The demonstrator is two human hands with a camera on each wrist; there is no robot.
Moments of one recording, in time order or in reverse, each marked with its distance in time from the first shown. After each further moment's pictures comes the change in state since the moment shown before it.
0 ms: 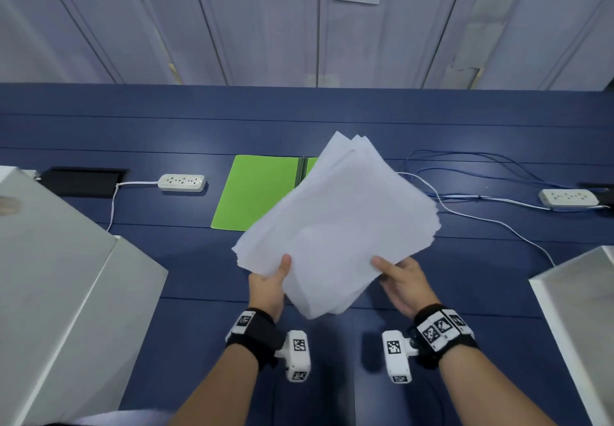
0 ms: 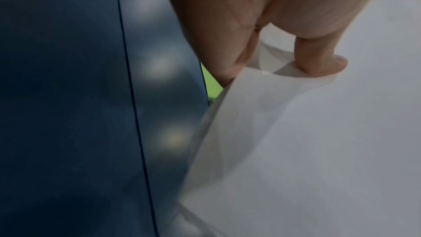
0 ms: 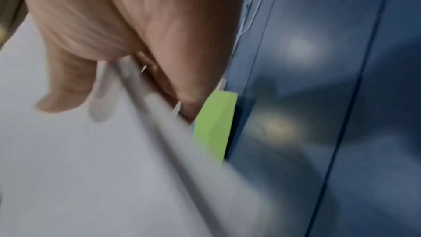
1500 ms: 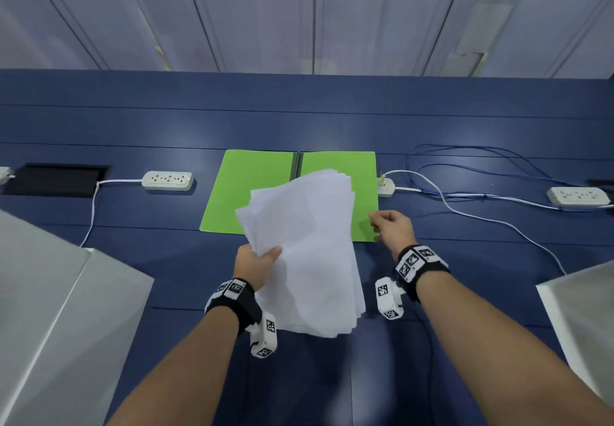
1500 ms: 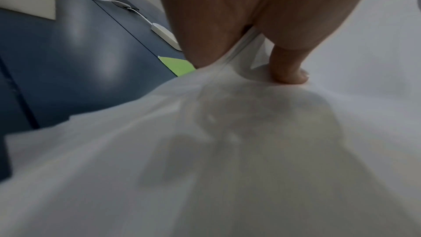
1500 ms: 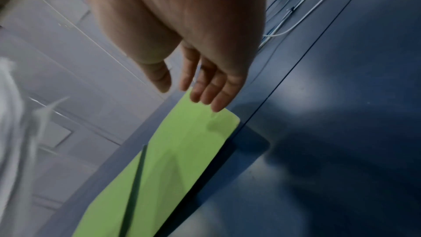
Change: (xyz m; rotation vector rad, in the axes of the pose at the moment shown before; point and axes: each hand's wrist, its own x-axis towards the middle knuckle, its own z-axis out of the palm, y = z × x) left_hand 0.086 0.025 0.001 0.655 0.047 0.040; right_hand 0.156 -0.005 -0.024 -0.701 0.427 0.045
